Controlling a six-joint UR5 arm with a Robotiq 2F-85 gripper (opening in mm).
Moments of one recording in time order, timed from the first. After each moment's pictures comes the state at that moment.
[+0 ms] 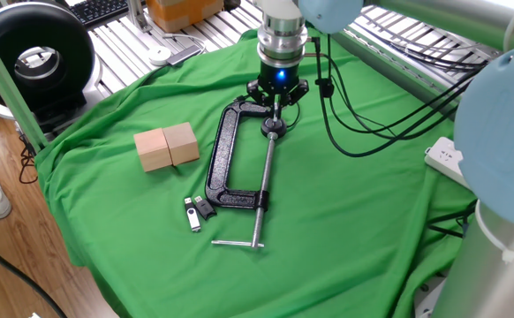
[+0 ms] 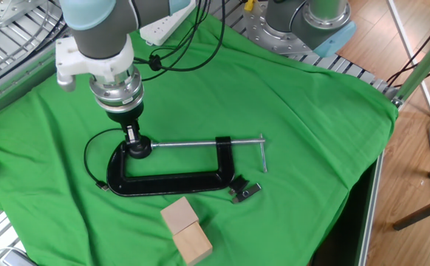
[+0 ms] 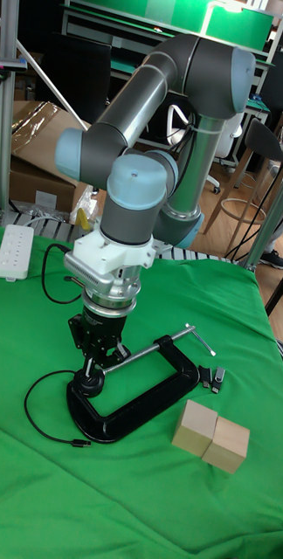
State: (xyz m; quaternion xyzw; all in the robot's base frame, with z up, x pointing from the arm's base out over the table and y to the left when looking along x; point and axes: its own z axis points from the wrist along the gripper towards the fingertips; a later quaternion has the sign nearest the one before) arm 0.575 -0.046 0.042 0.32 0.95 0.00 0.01
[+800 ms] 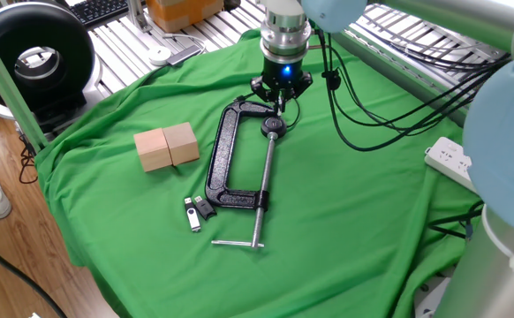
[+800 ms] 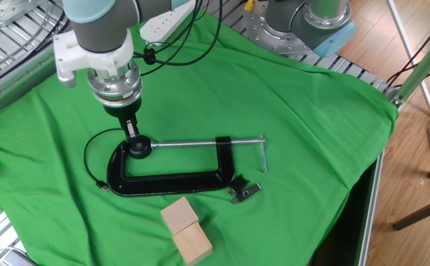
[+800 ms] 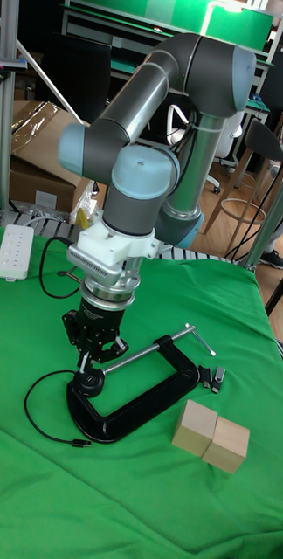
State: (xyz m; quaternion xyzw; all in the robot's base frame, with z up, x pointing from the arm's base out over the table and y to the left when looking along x) arm 0.584 -0.058 0.053 0.27 0.96 -0.01 0.04
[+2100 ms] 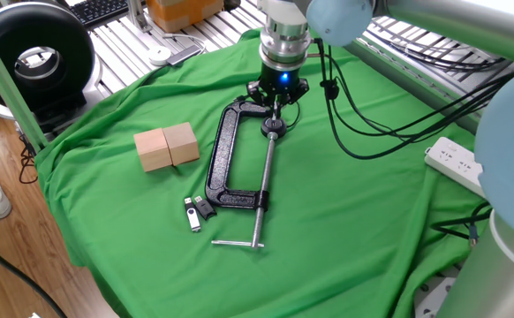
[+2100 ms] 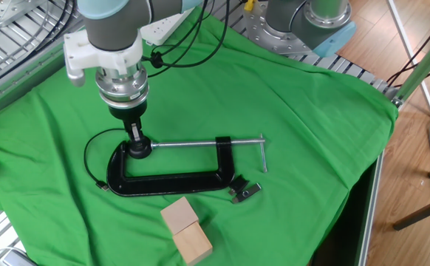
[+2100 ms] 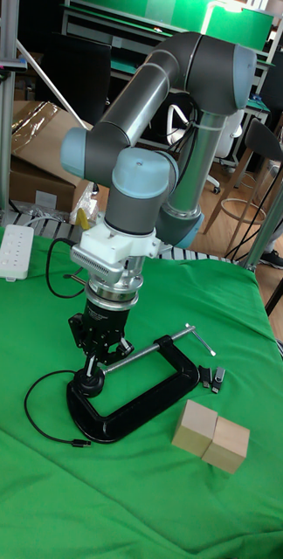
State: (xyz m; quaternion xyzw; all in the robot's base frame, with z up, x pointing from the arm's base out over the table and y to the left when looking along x) arm 0.579 -0.046 0.046 0.28 0.96 0.01 0.05
